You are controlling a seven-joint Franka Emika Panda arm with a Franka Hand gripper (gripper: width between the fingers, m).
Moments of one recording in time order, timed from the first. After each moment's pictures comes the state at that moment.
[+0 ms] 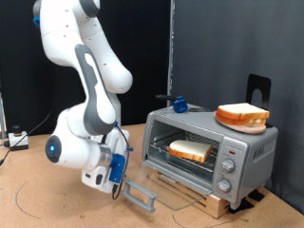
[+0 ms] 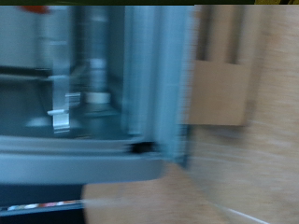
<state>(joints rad) -1.31 0.43 0.80 -2.44 0.41 1.79 -0.45</state>
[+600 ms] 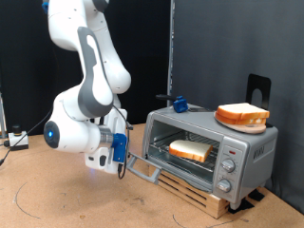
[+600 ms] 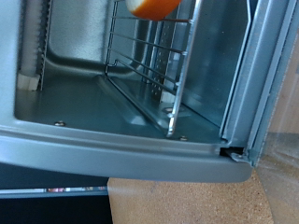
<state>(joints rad) -1.36 0.26 0.89 -2.45 0.50 1.63 -0.50</state>
